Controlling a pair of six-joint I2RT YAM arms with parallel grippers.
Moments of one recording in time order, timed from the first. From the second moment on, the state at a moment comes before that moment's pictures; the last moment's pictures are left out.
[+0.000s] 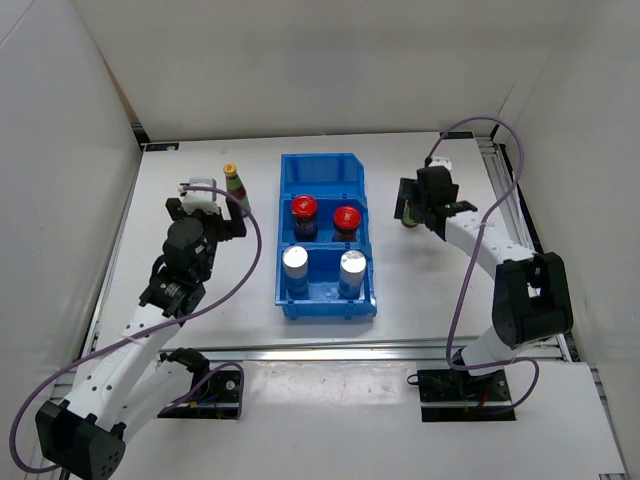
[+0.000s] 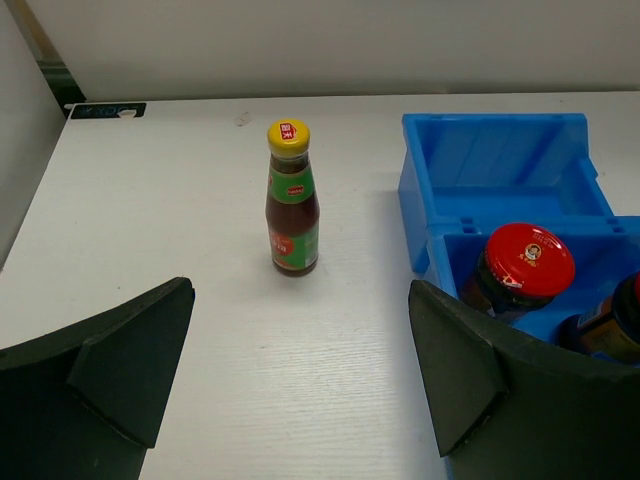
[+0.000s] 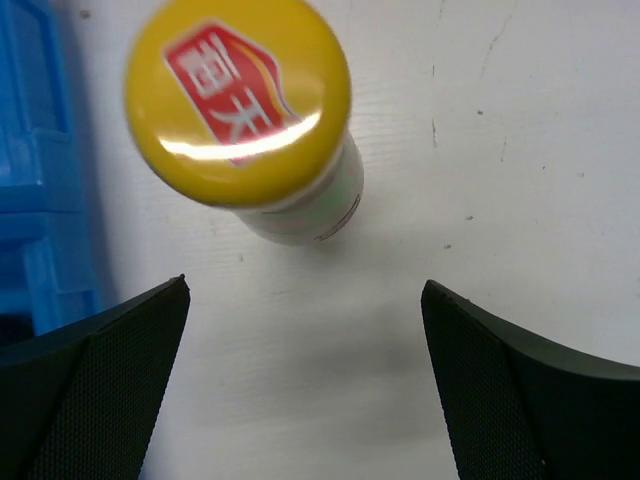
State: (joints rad) left arm -0.41 0.81 0.71 0.02 -0.40 -0.05; right arm 0.29 1.58 1.10 -0.27 0.26 0.28
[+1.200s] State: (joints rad) left arm -0.41 0.89 0.71 0.03 -0.39 -0.06; right arm 0.28 1.65 1.13 0.00 0.40 0.18
